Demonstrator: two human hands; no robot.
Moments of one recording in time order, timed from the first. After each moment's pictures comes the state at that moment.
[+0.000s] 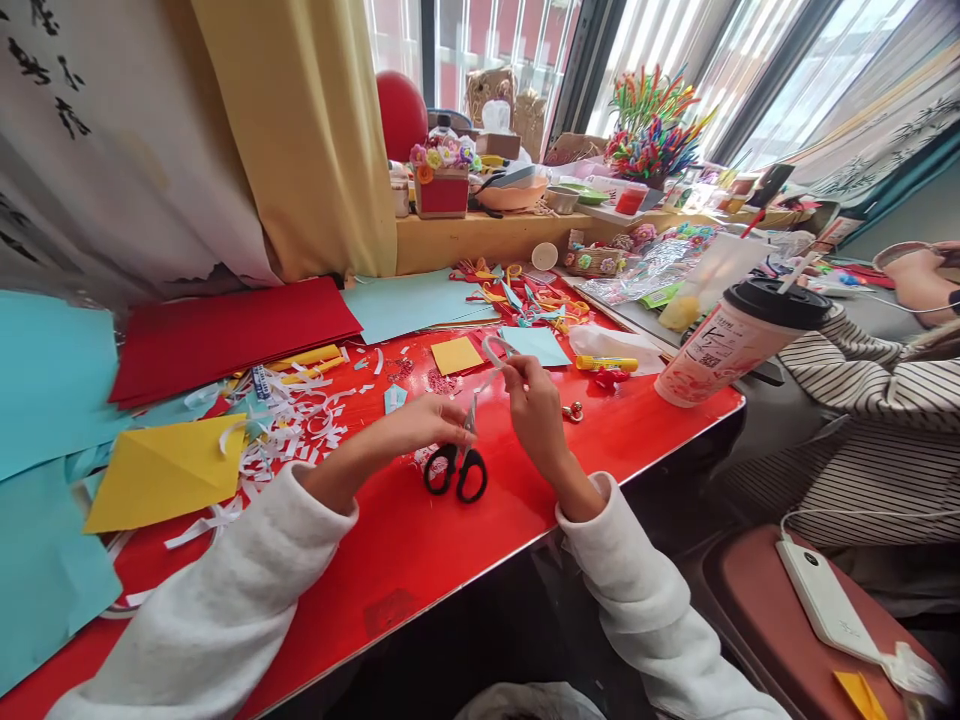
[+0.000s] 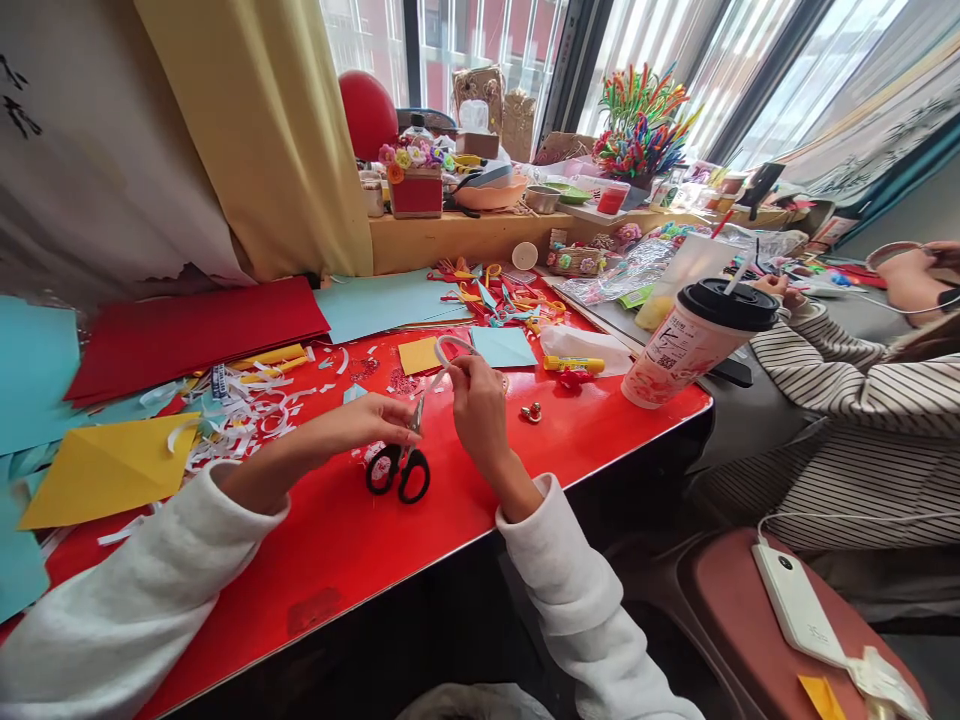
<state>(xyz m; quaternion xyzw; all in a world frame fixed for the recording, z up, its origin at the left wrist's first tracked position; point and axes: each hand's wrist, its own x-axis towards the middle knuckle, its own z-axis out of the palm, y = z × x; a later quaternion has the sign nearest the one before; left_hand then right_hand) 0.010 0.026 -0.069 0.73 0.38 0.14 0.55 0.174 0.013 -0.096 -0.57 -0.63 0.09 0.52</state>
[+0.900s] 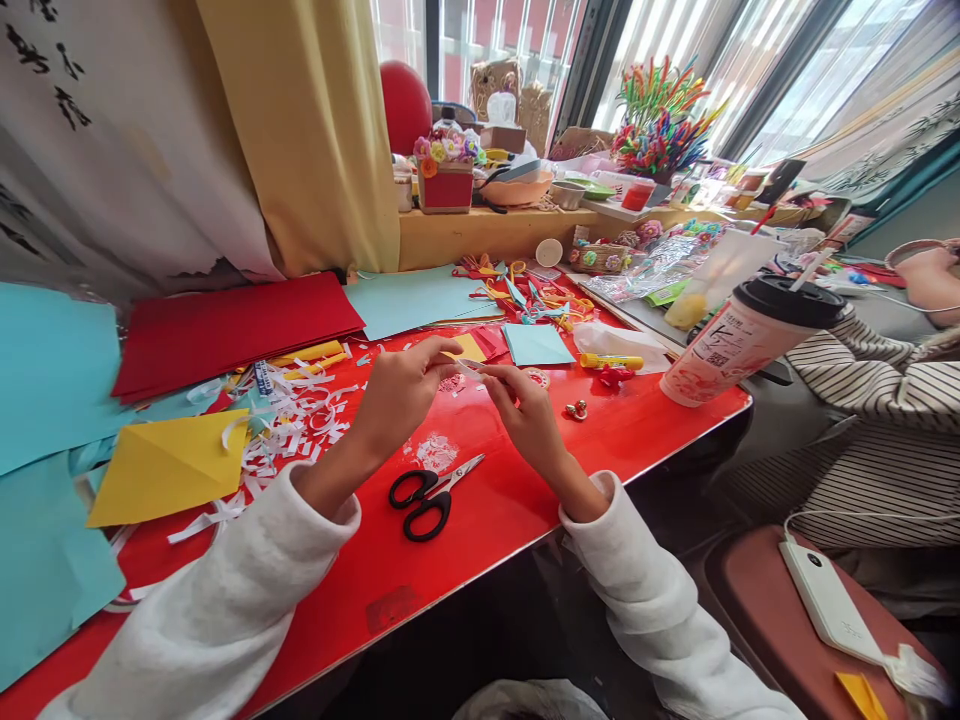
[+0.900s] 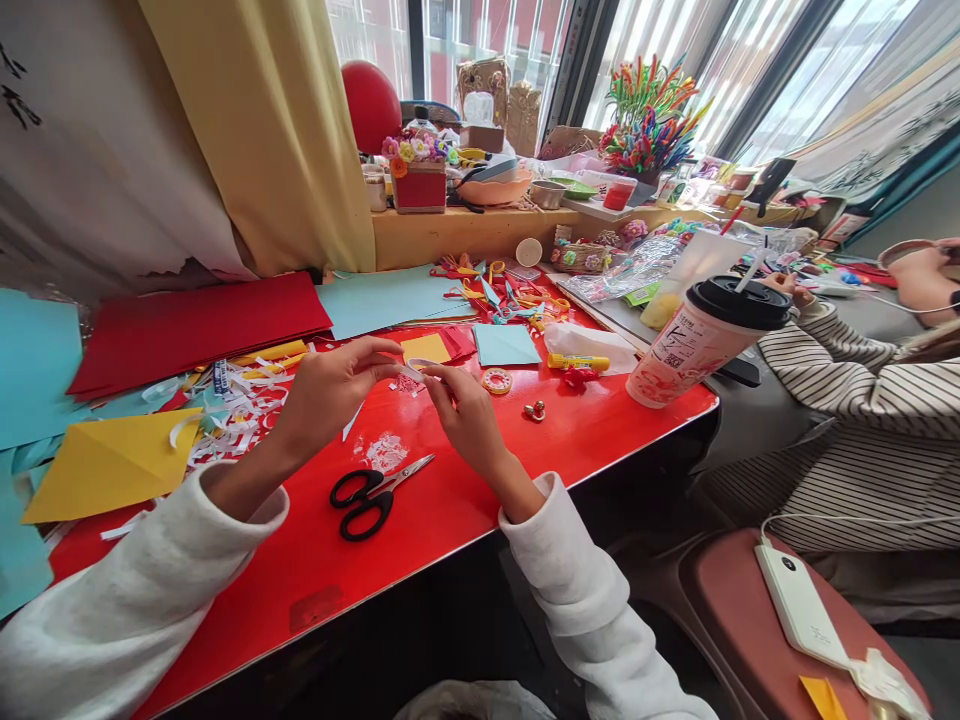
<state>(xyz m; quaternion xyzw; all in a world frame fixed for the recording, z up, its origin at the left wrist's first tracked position) 0.006 0.016 -0.038 0.77 0.46 0.40 0.21 0.167 0.006 -0.092 -0.48 -0.70 0.18 0.51</state>
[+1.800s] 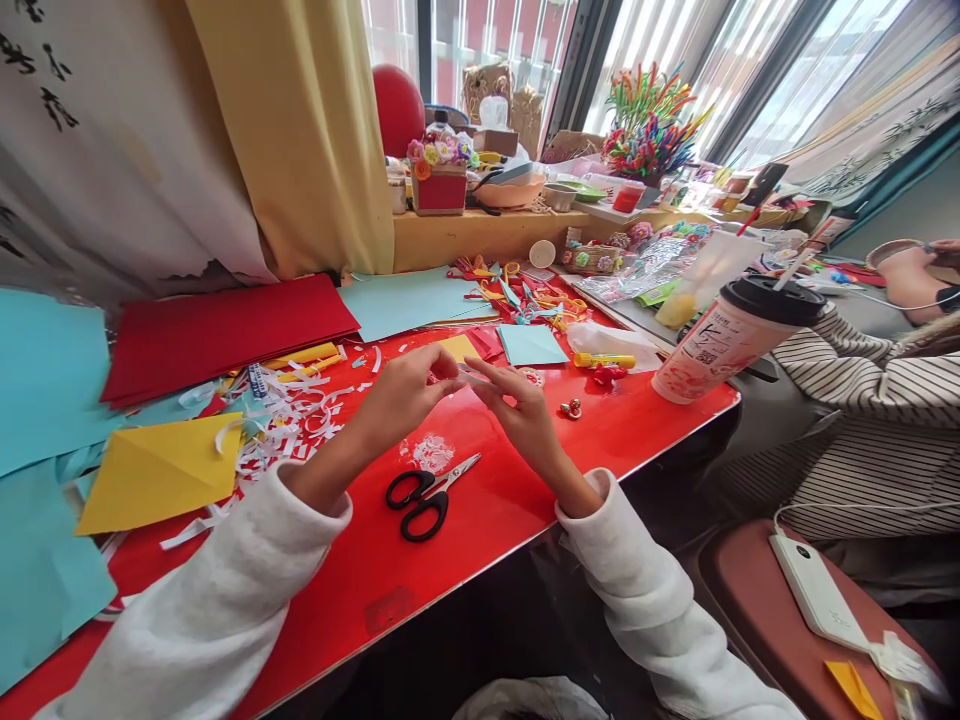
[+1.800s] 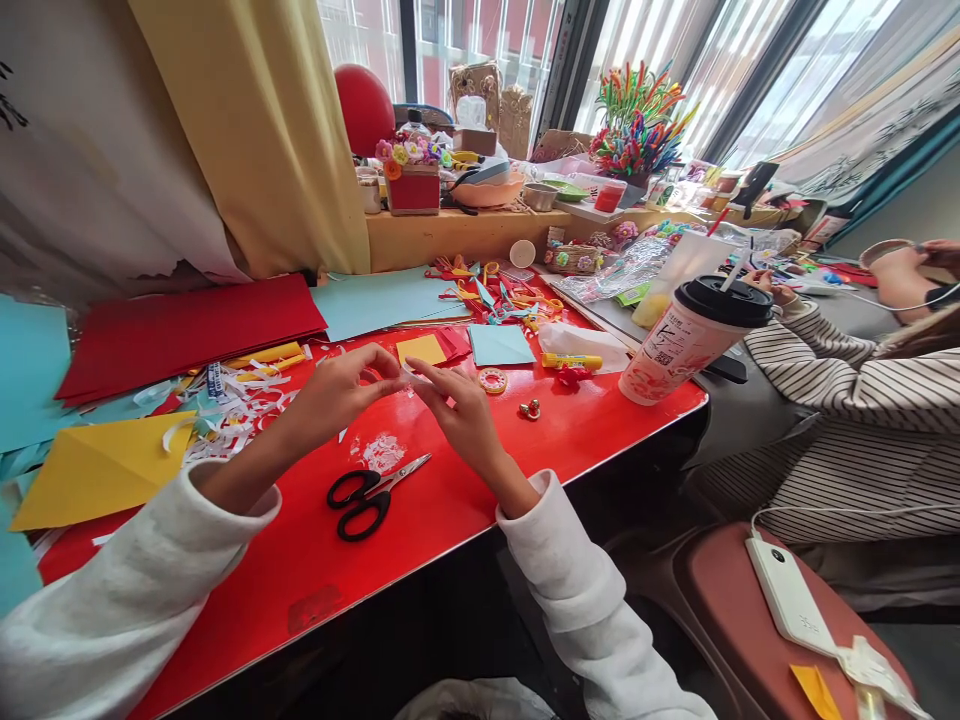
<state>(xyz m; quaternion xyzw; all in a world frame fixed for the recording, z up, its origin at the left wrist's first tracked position) 0.004 0.024 -0.042 0.83 0.41 0.33 0.19 0.169 0.003 -0.091 -0.43 -0.72 0.20 0.51</state>
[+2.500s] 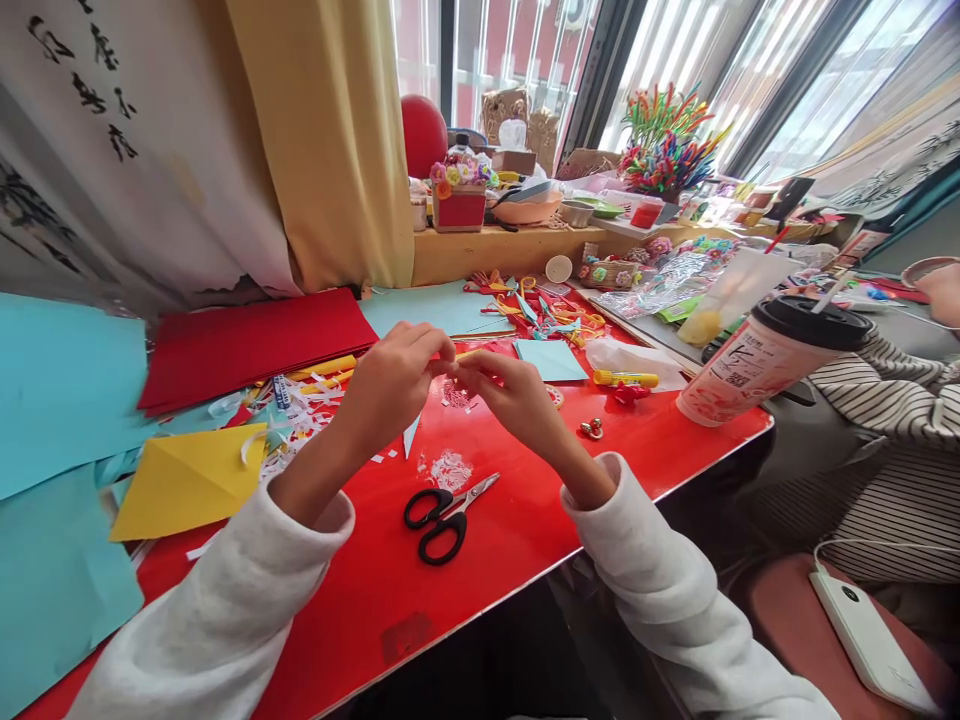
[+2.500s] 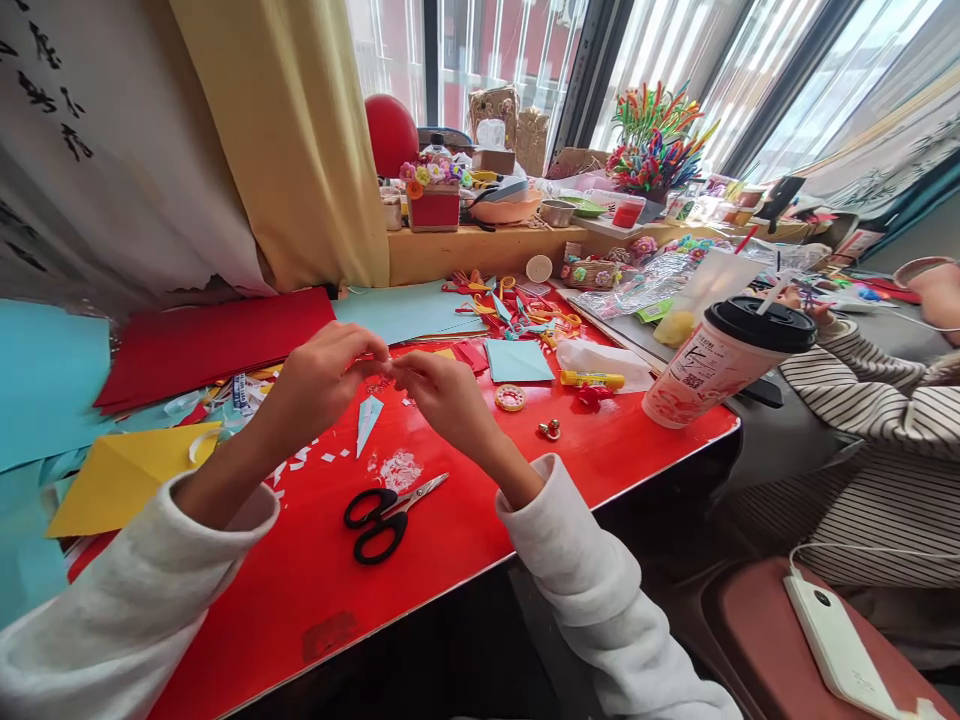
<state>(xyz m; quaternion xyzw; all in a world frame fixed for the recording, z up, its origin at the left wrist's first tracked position) -0.019 0.032 -0.018 0.85 0.39 0.34 -0.06 0.138 0.026 -0.045 -0.37 -0.74 0.29 0.48</state>
